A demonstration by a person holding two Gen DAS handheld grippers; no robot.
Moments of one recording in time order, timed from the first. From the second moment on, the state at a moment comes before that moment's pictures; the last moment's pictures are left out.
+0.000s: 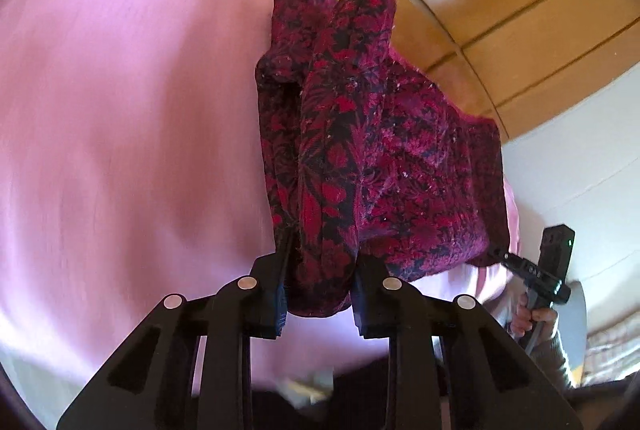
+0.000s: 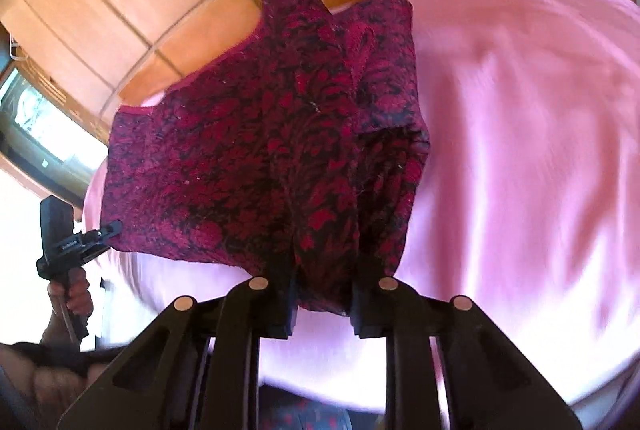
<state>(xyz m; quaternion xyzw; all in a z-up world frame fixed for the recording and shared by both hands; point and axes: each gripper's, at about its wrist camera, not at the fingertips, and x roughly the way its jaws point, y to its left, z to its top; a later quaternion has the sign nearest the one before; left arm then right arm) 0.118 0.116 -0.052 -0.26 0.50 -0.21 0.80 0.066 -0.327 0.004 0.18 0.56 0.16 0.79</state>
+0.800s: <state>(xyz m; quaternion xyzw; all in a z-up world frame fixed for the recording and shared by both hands) 0.134 0.068 0.025 0.04 0.36 -0.03 0.93 0.109 -0.260 0.049 0.06 0.43 0.09 0.90</state>
